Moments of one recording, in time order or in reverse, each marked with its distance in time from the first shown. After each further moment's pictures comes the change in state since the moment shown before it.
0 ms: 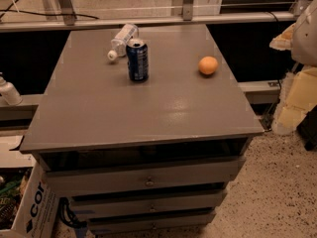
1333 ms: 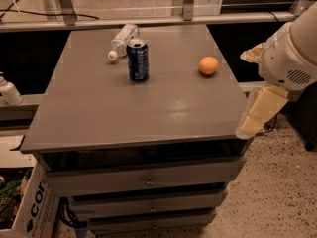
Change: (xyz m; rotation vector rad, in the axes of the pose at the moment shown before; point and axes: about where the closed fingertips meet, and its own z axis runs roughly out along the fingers) arm -0.033 -0.002 0.050 0.012 -0.182 -0.011
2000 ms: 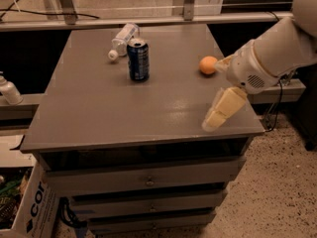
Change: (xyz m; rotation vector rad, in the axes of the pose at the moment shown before) arm -0.031 -0.022 0.073 -0.088 -0.181 0.079
